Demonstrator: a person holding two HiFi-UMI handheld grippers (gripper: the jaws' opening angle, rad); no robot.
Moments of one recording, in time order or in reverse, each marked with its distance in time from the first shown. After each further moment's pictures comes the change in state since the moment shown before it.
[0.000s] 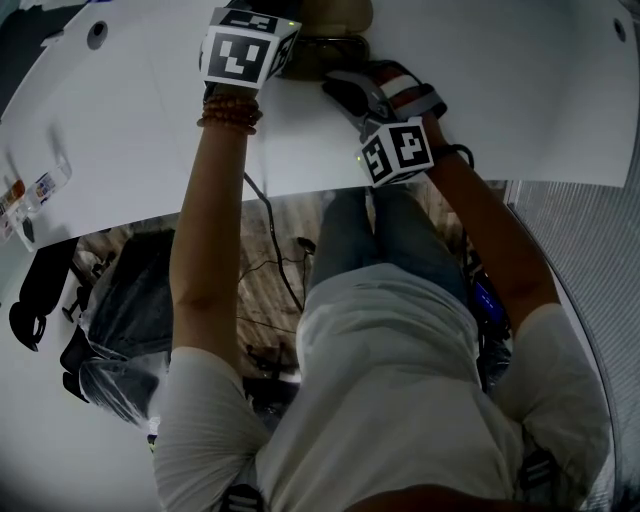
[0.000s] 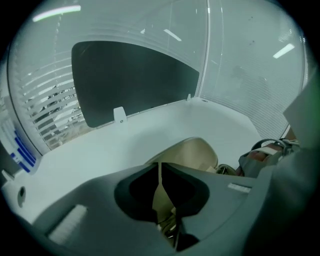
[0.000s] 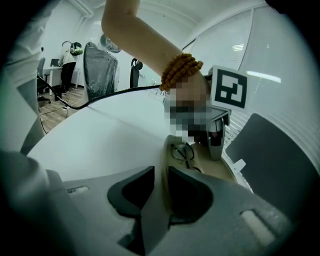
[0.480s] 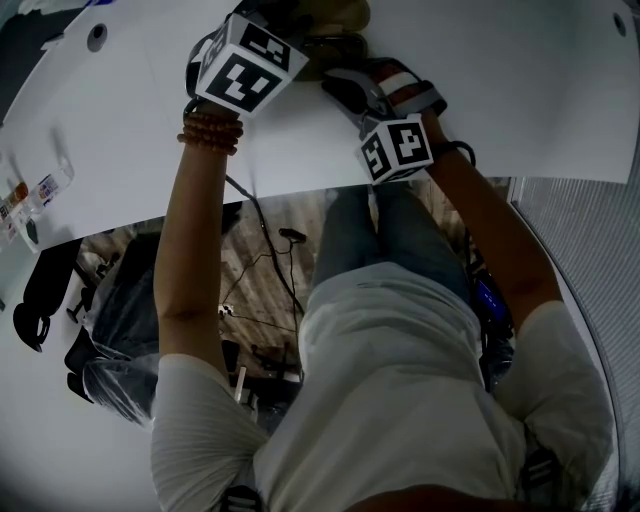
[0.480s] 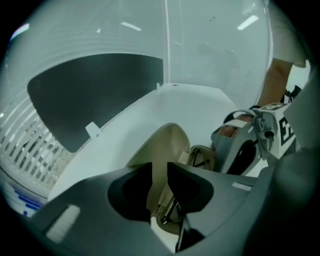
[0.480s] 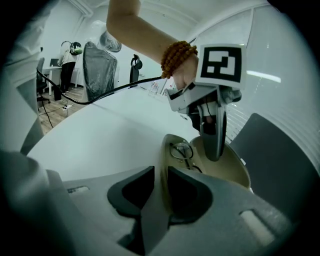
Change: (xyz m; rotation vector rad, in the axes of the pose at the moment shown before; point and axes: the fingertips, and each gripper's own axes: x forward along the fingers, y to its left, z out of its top) left arm -0.019 -0.036 -0.009 0.363 0.113 -0.101; right arm 0.001 -0.001 -0.002 0.001 0.008 -0.003
